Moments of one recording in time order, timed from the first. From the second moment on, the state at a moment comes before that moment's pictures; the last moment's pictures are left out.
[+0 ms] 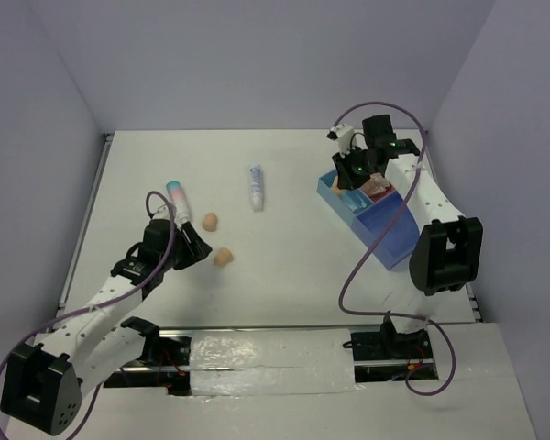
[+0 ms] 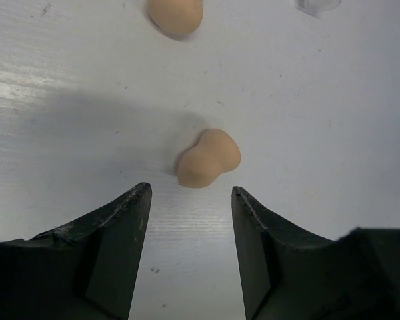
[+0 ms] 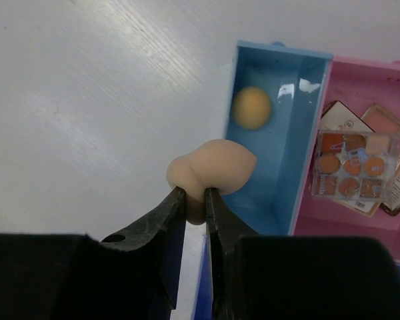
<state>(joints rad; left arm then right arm) -0.32 0.88 0.48 -0.29 0.00 -0.73 0.16 1.68 1.51 -0.79 -0.37 -0.46</state>
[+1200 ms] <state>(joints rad) -0.37 1.13 0.65 -0.32 0.05 -0.58 0.04 1.73 1.56 -0.81 -0.58 -0.46</state>
